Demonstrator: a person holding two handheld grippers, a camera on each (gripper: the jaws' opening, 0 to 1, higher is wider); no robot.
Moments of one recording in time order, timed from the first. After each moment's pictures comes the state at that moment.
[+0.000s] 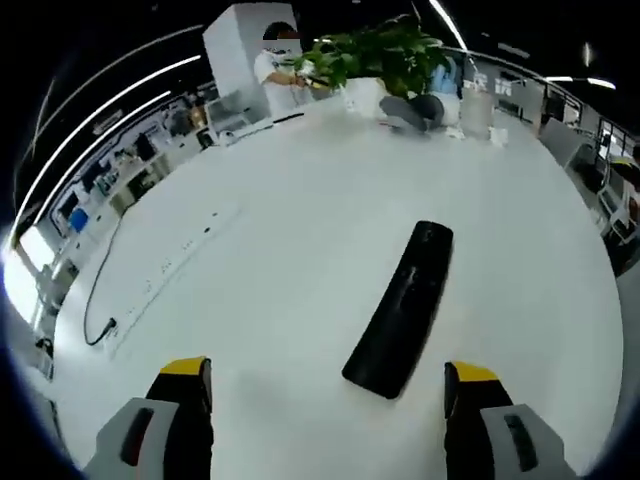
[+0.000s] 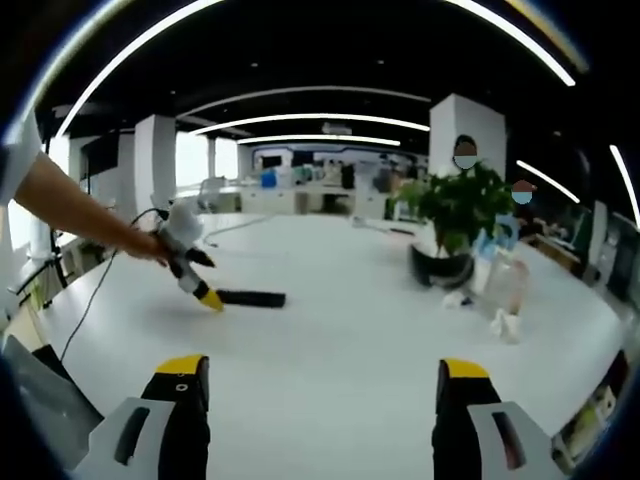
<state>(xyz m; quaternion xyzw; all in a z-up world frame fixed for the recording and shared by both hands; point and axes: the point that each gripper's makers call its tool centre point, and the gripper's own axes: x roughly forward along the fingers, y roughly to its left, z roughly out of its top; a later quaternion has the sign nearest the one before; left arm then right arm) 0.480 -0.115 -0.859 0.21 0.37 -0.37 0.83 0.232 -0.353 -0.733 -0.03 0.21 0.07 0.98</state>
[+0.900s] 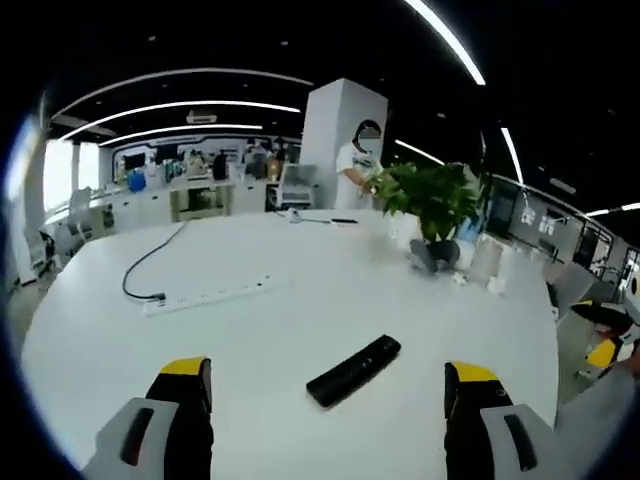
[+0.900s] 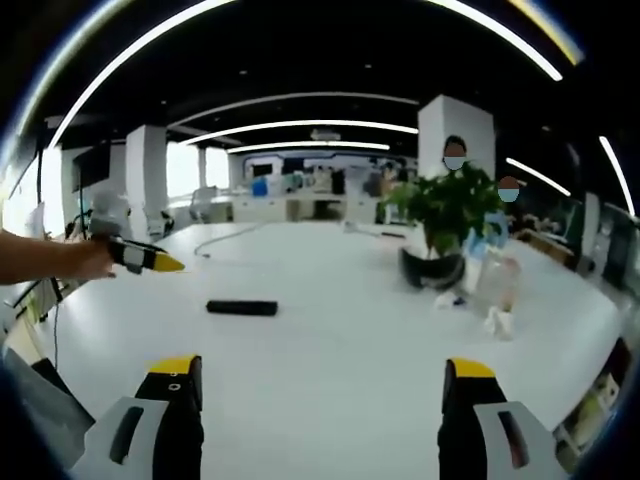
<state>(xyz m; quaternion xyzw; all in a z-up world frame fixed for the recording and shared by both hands) 0.406 -0.099 -0.727 -0.01 0.21 -0.31 0.93 0.232 -0.362 -0.728 -0.01 0.19 0.05 0.98</state>
